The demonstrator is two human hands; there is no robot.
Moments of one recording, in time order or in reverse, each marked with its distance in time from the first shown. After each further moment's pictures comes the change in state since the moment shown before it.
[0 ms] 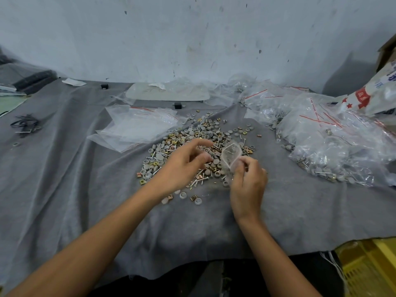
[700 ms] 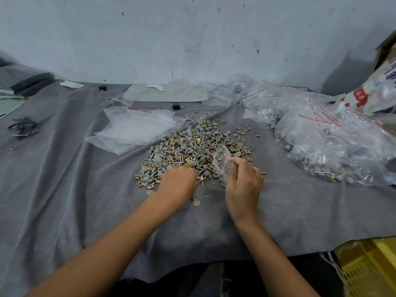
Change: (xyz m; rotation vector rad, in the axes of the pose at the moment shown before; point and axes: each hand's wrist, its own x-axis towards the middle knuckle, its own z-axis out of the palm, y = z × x) left_hand -0.003 -0.032 0.027 1.145 -0.086 -0.029; right_hand -0.001 0.004 0.005 -0.155 -0.064 -0.099
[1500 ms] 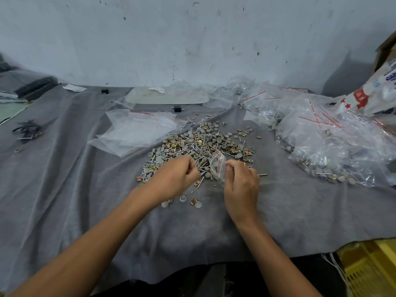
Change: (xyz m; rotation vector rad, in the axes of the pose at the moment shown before) left_hand -0.005 -0.020 -0.036 -0.617 -0.026 -0.043; right_hand 0.000 -0.003 0.000 -0.006 -0.094 -0.009
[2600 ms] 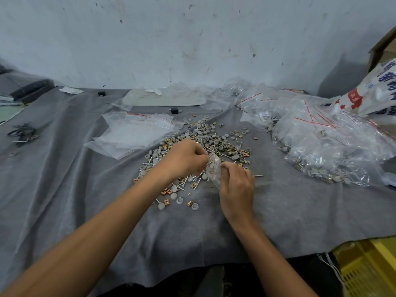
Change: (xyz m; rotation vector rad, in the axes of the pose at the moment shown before) left_hand 0.032 0.047 -0.019 -0.246 -0.052 -0.168; right_hand 0.000 -0.004 0.000 -0.013 0.006 -0.004
